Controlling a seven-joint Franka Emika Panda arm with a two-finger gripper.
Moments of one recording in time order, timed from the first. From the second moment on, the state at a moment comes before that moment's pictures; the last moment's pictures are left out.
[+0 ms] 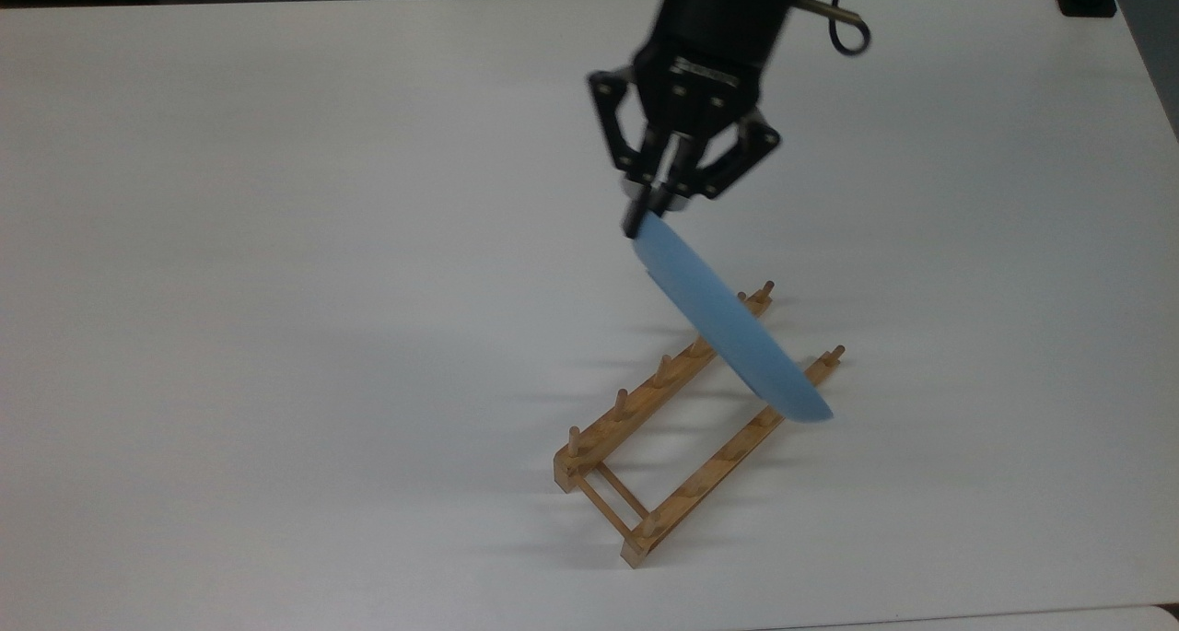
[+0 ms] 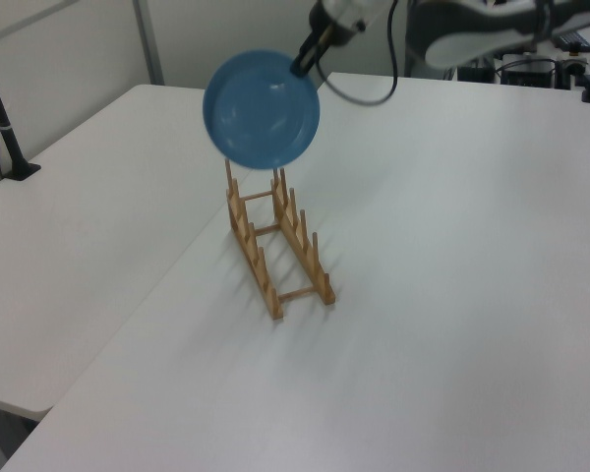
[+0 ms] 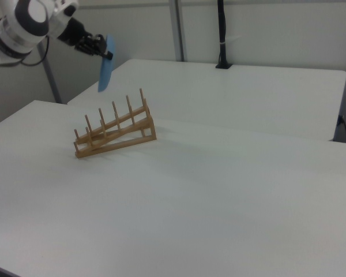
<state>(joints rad) 0.41 0.32 -0.14 -1.34 -0.52 2.22 0.50</state>
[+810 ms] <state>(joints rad) 0.02 0.26 -0.15 -1.43 0.13 1.79 -0.18</state>
